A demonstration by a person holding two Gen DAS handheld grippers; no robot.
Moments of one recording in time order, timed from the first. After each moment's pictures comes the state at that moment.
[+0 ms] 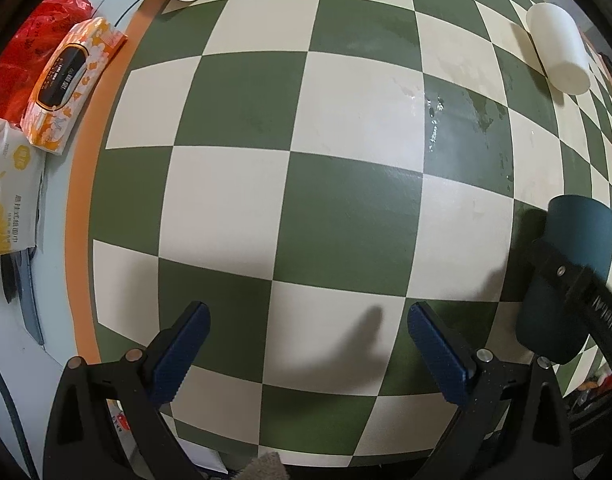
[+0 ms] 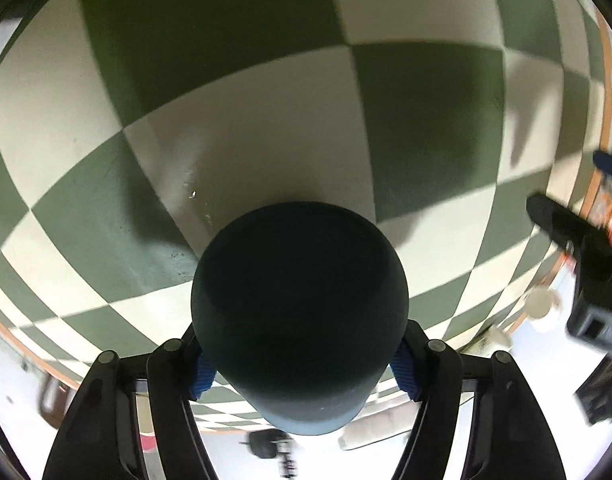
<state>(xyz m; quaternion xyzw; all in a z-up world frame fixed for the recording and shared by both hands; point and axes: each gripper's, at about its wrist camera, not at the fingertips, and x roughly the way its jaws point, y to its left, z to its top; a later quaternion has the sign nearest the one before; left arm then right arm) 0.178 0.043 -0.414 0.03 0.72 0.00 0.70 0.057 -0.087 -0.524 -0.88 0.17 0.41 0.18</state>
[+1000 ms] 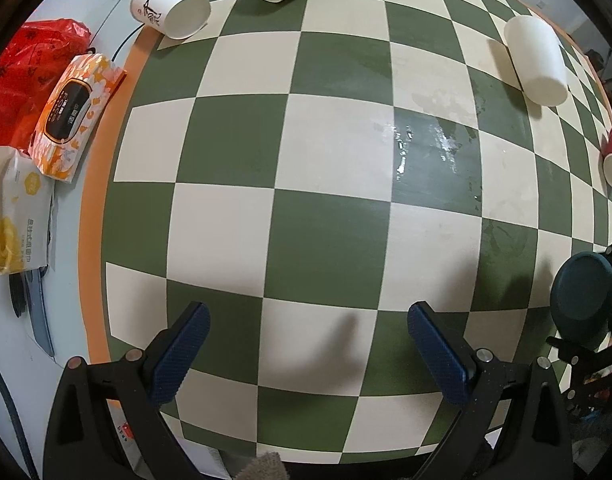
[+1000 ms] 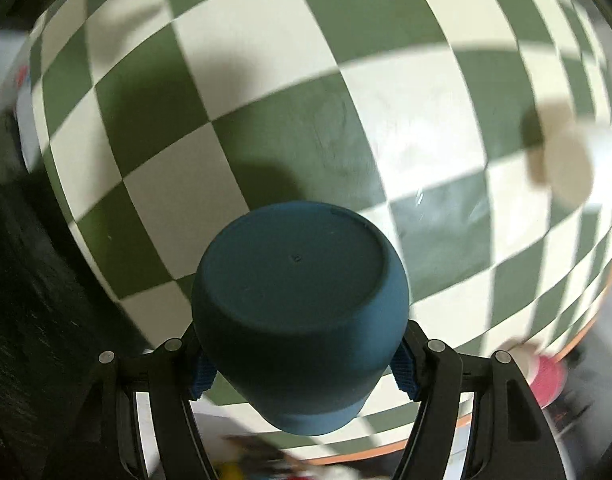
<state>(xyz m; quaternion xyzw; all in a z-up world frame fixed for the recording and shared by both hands) 0.185 0.021 -0.371 0.04 0.70 -0.01 0.71 0.197 -0.104 -0.483 -0.37 0.74 0.26 0.49</state>
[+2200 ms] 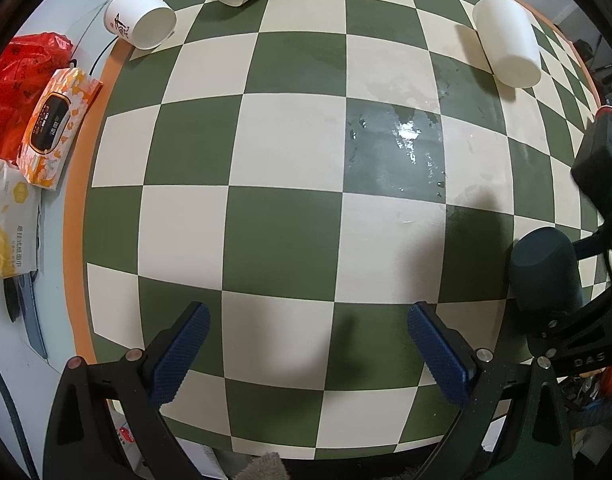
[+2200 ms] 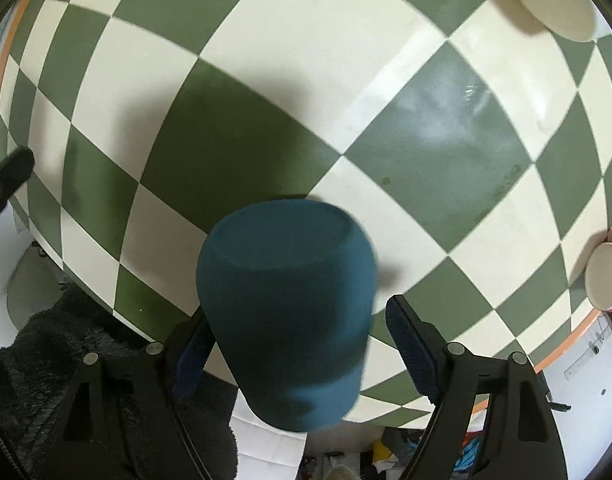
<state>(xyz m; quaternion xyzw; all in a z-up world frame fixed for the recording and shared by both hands) 0.170 -0.005 -0.375 0.04 0.70 -0.03 0.71 0.270 -0.151 -0.505 -0.18 0.84 0.14 0.49</state>
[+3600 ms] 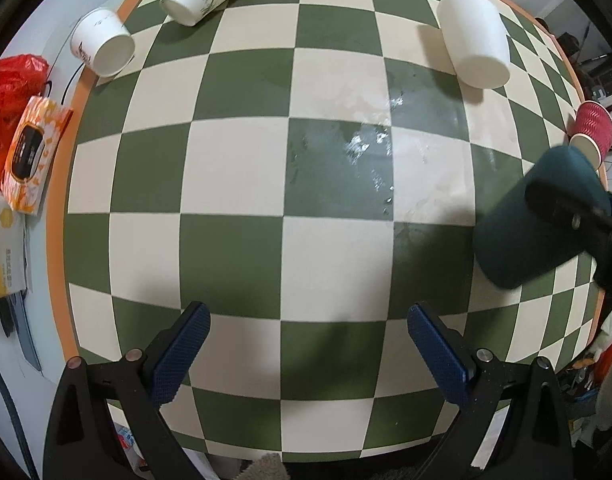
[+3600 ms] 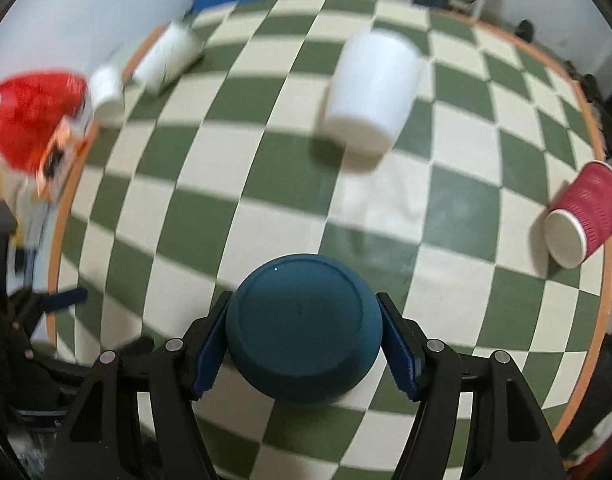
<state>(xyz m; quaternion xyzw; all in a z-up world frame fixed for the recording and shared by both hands) 0.178 -0.026 -0.373 0.04 0.70 -0.06 0.71 0.262 -0.219 -0.379 0.03 0.62 0.06 0.78</state>
